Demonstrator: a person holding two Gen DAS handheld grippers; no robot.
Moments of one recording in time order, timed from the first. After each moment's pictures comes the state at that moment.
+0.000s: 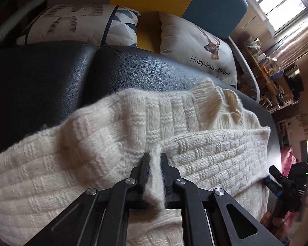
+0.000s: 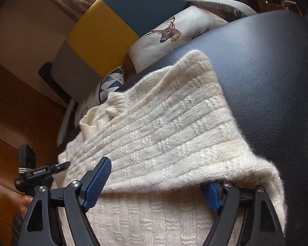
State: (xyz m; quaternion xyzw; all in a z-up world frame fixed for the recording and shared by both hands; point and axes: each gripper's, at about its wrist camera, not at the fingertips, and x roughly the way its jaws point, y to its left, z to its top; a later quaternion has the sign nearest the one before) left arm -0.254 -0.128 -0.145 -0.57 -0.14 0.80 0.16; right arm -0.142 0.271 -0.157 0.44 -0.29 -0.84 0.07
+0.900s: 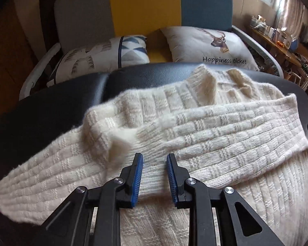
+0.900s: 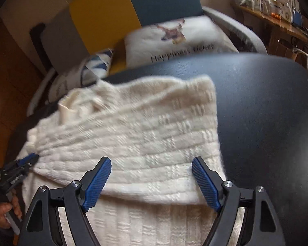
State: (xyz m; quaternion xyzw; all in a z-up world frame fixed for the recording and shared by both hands) left arm -0.195 -0.083 -0.129 -0.49 0.04 0.87 0.06; right arm -0.168 0.252 -0.147 0.52 -0.12 -0.85 0.03
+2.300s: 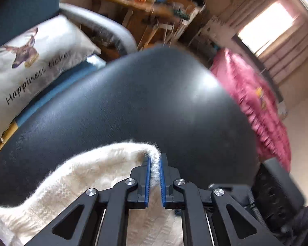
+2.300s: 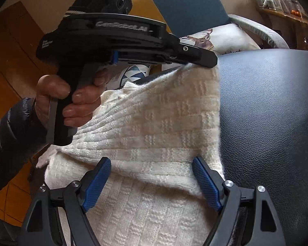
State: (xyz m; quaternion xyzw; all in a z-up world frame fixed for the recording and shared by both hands) left arm -0.301 0.249 -0.103 -0.51 0.07 0.69 0.52; right arm -0.126 0.297 -0.156 0.41 -0.18 -0.87 0.18
